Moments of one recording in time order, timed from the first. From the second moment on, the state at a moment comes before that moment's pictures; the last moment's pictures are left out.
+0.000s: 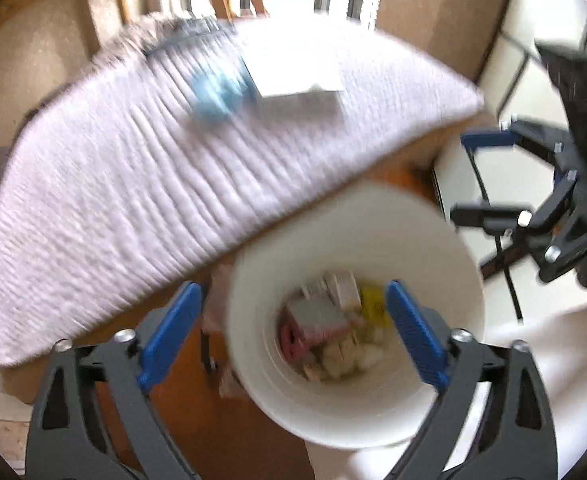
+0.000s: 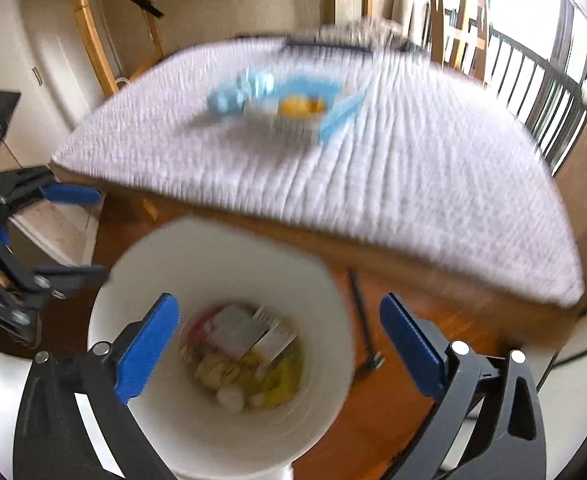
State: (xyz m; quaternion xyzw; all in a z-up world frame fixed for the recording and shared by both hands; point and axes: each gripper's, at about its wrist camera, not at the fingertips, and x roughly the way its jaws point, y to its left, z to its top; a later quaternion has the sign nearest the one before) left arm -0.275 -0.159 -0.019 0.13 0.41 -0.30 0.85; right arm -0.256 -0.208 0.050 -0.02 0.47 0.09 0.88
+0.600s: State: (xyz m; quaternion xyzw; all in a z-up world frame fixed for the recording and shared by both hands) left arm -0.117 -0.163 -0.002 0.04 0.41 -0.27 0.87; right arm -0.120 -0.209 0.060 -0.08 0.42 0.13 0.89
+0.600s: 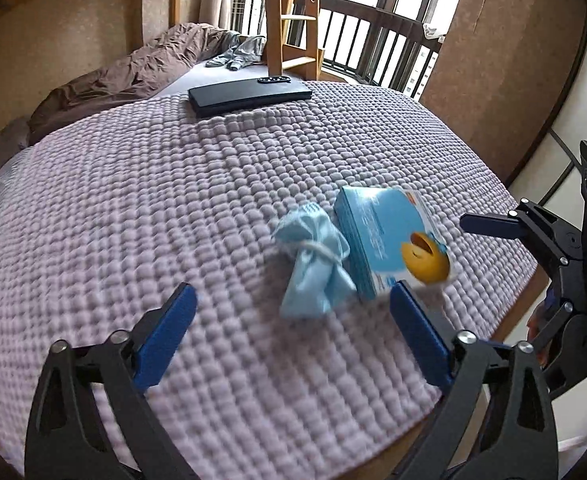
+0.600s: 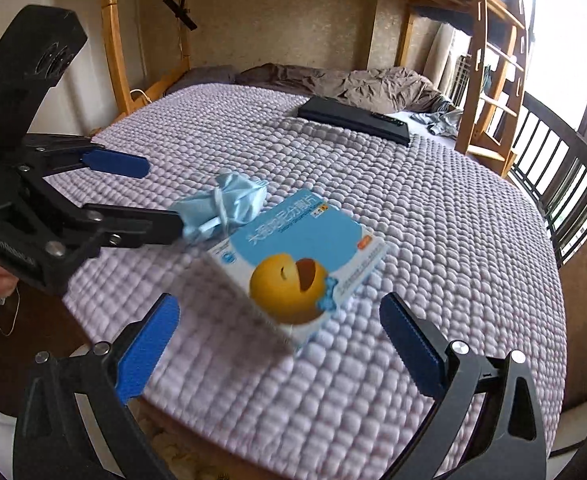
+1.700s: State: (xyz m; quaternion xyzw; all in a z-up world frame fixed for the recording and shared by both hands) left arm -0.075 -0.188 -0.009 0.10 0.43 -0.29 0.85; right arm -0.083 -0.233 0.045 0.09 0.44 0.03 0.89
